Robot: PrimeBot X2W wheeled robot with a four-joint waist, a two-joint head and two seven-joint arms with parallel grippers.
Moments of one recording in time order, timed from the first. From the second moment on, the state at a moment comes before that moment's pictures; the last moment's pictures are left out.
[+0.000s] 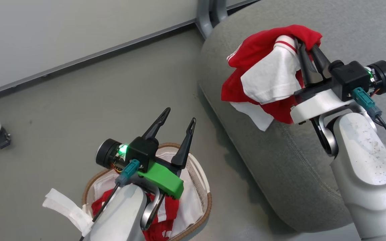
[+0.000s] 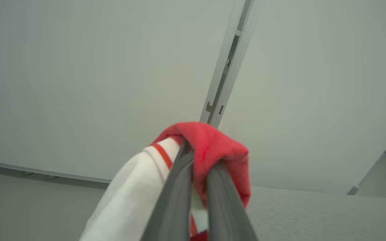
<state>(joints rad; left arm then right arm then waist) -0.40 0.06 -0.51 0.38 -0.25 -0.12 -0.26 -0.62 -0.14 0.16 0.30 0.02 0.13 -0.26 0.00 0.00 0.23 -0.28</state>
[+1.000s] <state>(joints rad) -0.51 0.08 -0.65 0.28 -0.23 -0.13 -0.26 -1.06 -0.44 -0.10 0.53 -0.04 0.13 -0.26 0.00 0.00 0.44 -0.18</state>
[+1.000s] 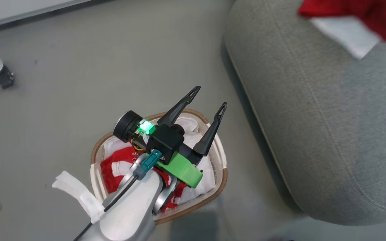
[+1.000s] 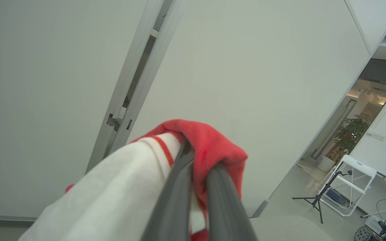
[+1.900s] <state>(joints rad) -0.55 0.09 -0.63 0.27 -0.20 -0.13 -0.26 -0.91 -0.28 -0.35 0.70 -0.18 0.13 -0.26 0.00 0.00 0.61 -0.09</state>
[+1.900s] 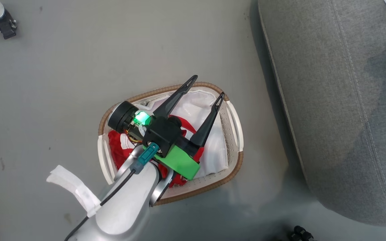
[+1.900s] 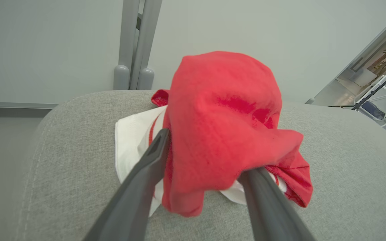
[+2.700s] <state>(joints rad) -0.42 0.07 -0.42 0.29 -0.24 -0.13 -0.26 -0.71 -0.26 -0.17 0.57 -0.11 0.13 -0.26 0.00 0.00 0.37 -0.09</state>
